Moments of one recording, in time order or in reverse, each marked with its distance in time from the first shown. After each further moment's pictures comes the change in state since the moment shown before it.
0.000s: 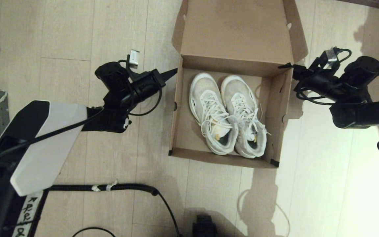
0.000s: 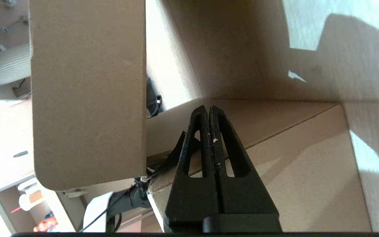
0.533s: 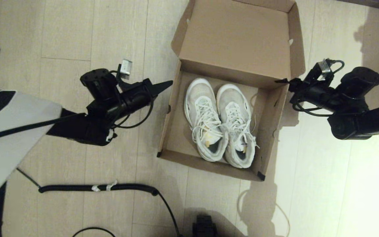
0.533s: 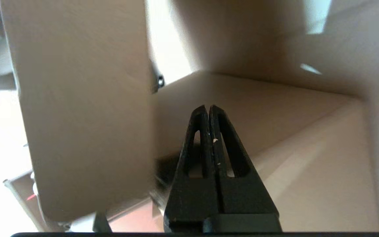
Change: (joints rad) left arm 0.009 -0.226 0.459 -0.075 0.004 0.005; right arm 0.033 -0.062 0.227 -0.099 0.046 0.003
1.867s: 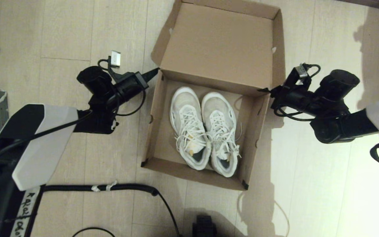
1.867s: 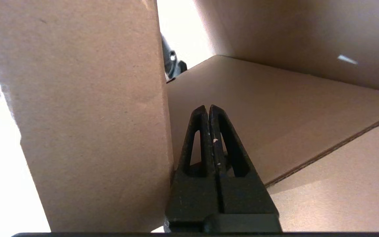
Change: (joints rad) left arm 0.107 0.271 -0.481 -0.051 -0.055 0.048; right arm 0.134 -0.013 0.050 0.023 -0.012 -0.004
